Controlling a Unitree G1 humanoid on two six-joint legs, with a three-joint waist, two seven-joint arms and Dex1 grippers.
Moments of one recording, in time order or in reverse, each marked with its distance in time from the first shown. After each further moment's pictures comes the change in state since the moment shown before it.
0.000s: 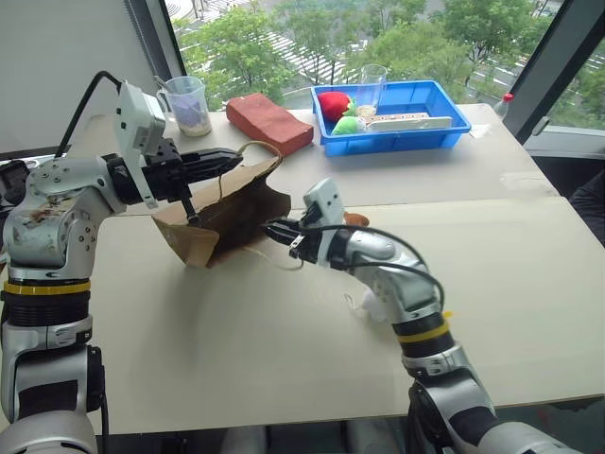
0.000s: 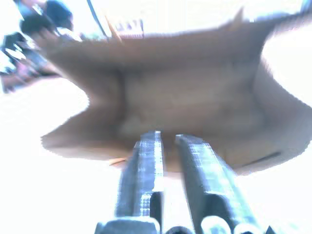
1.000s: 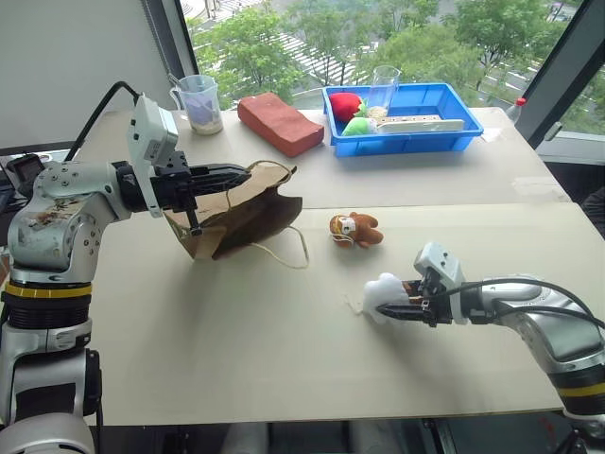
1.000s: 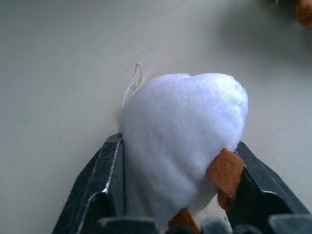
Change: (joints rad) left arm 0.016 0.019 -0.027 -0.033 -0.007 0.030 -0.031; right arm 0.371 -0.729 -0.077 -0.204 0.132 0.114 0.335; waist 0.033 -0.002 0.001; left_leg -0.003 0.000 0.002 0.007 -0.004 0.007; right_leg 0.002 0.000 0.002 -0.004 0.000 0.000
